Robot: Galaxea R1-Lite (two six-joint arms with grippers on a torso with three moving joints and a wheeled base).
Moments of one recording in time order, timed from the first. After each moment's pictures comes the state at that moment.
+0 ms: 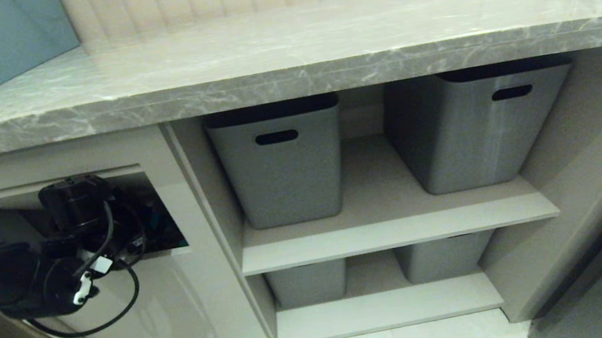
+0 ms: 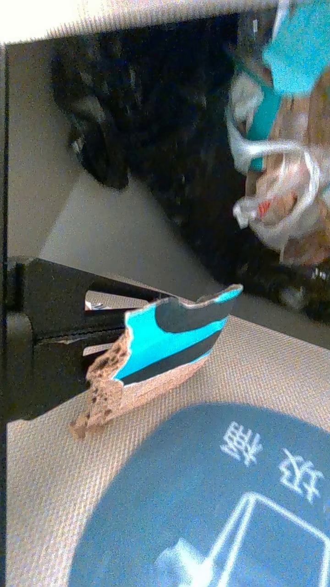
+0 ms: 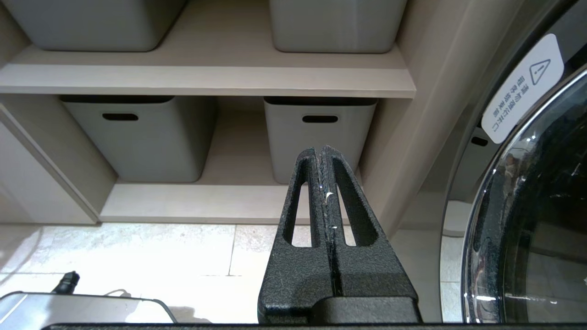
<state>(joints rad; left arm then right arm) -0.07 1.97 -0.94 -0.86 0.26 -1.86 0.00 0.00 0.00 0.00 0.02 -0.02</state>
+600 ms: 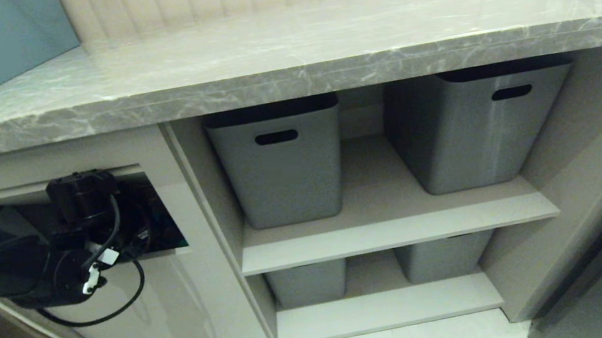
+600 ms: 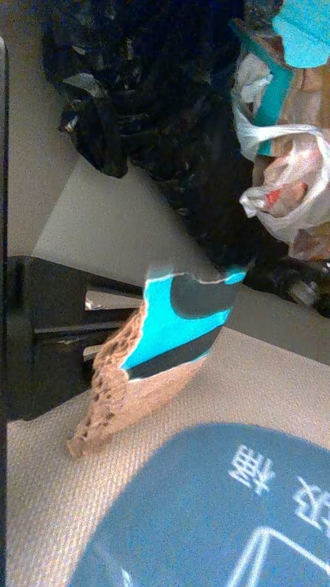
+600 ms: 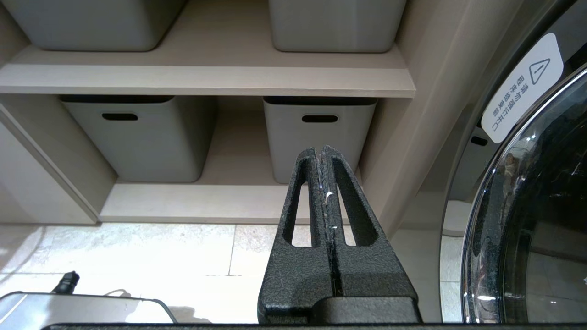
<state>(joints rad) -0.08 2.01 -1.00 -0.85 0.25 -1.86 0.00 0.00 0.00 0.00 0.02 -0.02</state>
